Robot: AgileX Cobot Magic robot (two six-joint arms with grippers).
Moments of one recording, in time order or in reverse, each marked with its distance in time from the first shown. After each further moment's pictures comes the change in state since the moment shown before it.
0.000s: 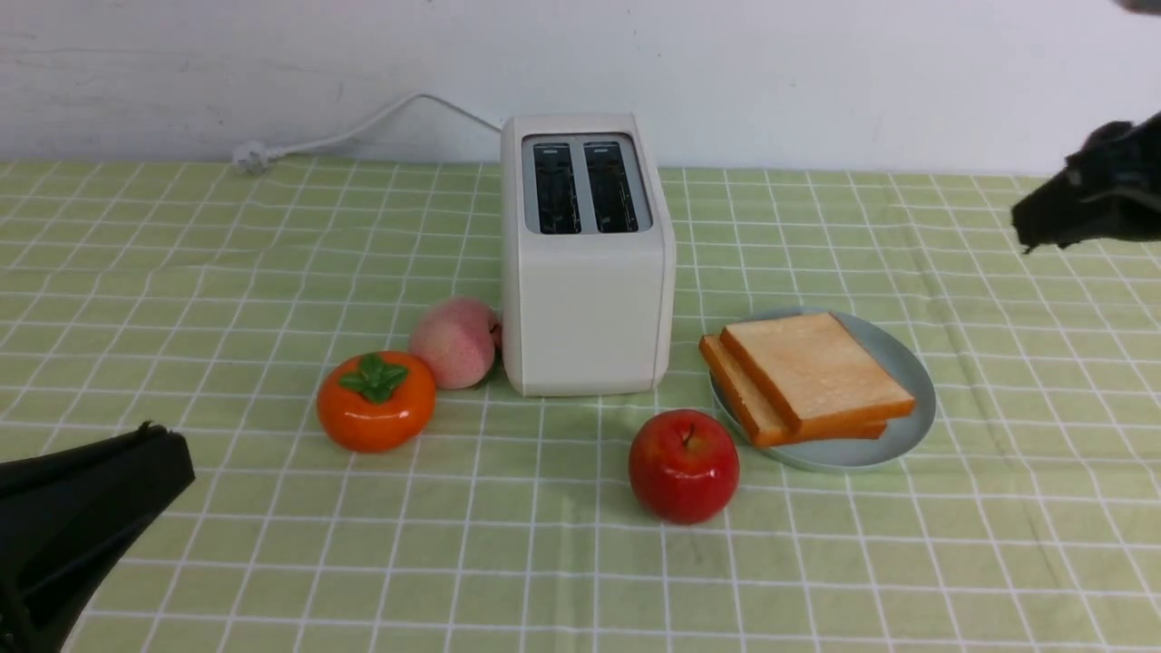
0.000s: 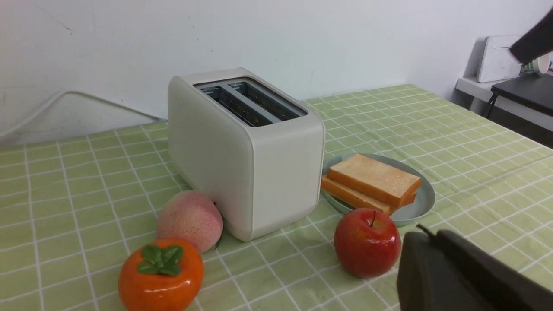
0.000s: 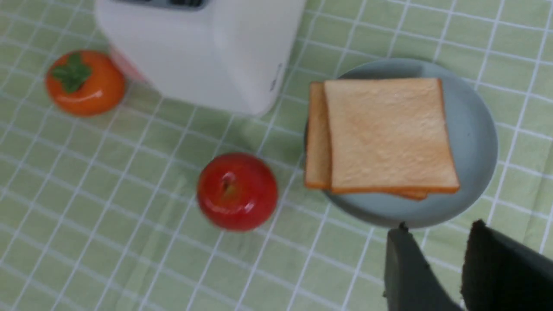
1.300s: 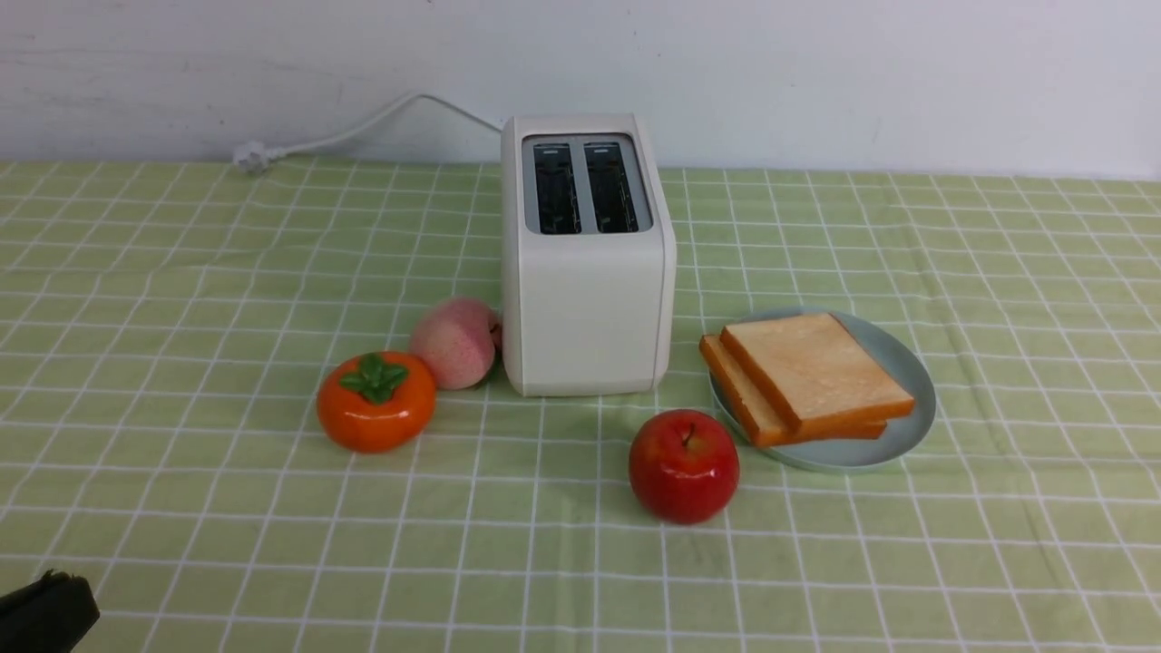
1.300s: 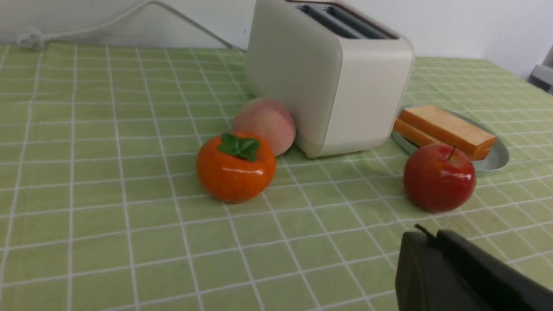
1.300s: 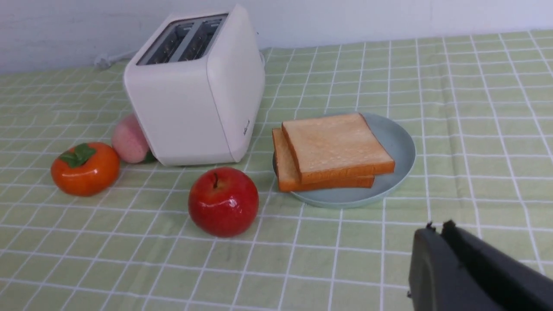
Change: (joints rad) right arm 0.000 -1.112 0.914 -0.081 -0.394 0.230; left arm 0.000 -0.279 0.220 0.017 0.219 -0.130
